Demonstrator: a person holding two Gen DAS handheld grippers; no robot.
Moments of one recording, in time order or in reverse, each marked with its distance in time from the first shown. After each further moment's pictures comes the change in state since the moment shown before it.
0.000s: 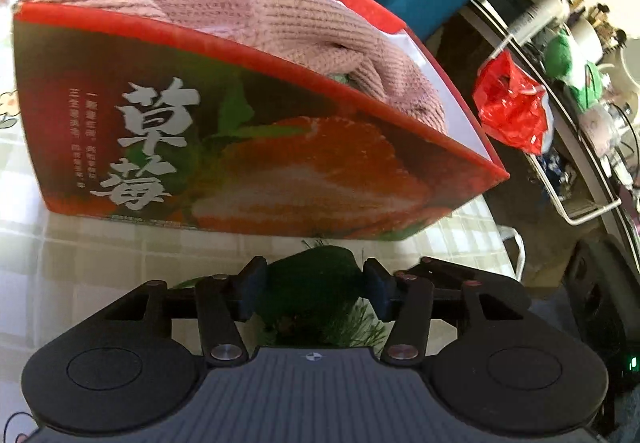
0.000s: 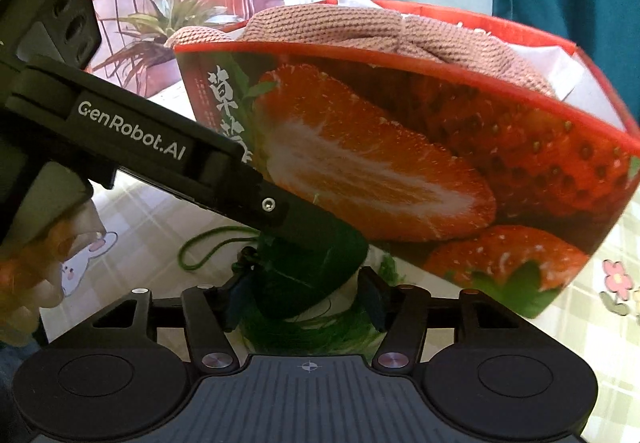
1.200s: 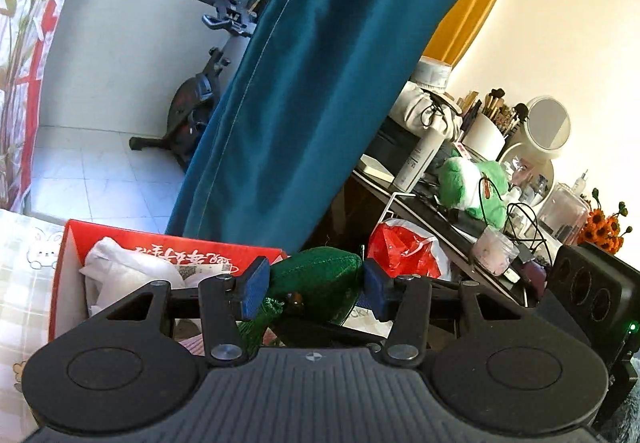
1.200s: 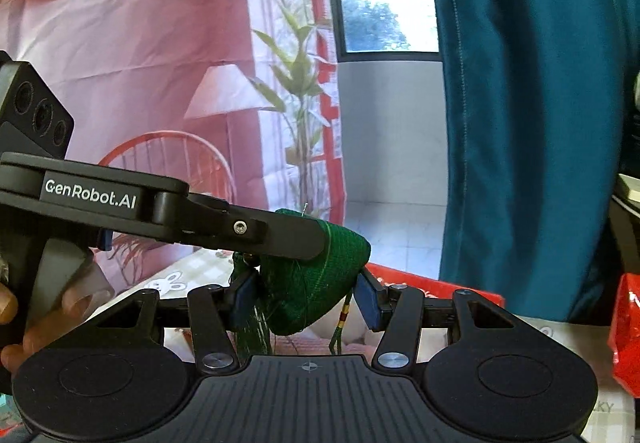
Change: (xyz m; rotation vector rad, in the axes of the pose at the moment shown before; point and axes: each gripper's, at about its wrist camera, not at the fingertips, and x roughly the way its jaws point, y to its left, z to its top) left arm -0.128 -0.111 0.107 0.209 -0.384 -0.102; right arm -0.129 -0.013 0.161 -0.009 -0.363 -0.076
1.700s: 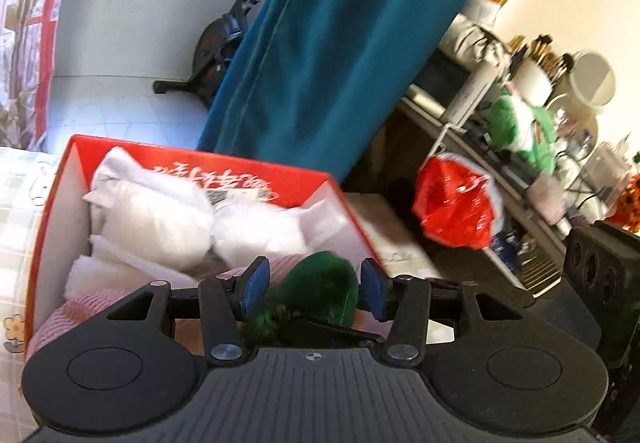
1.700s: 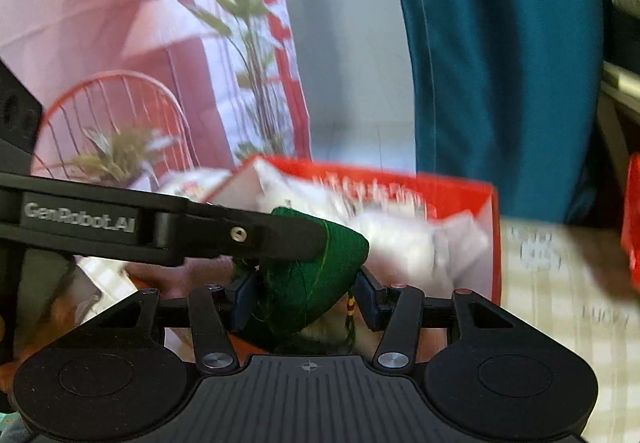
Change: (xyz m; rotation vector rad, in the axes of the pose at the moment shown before) left arm 0.054 0.039 -0.043 -0.020 0.169 0.095; right arm 0.060 -0.024 -0.056 0.148 0.225 -0.085
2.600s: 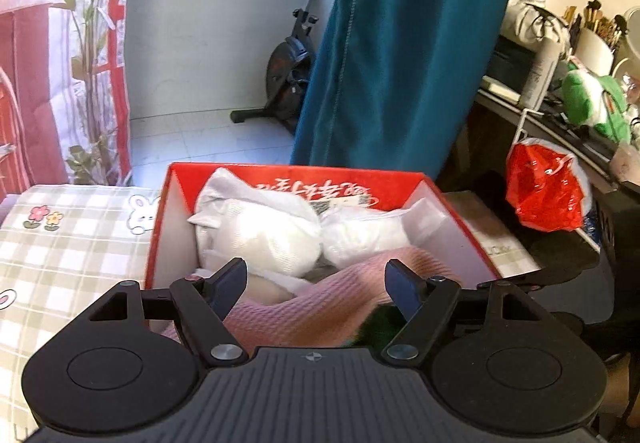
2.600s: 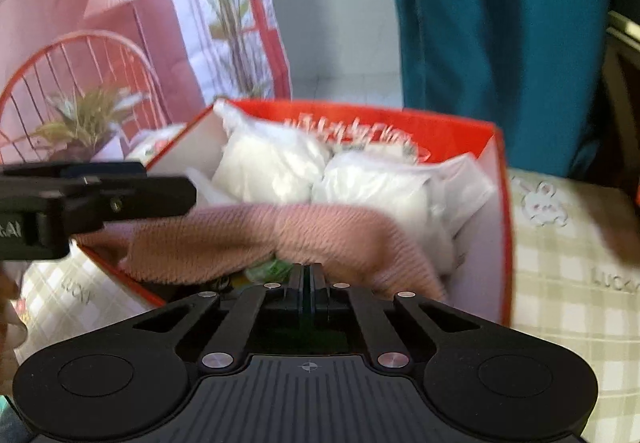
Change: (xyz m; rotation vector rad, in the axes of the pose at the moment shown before) left arm -0.014 0.012 0.000 0.115 -0.033 0.296; right arm 0.047 -0.014 -0.012 0.026 0.142 -0.032
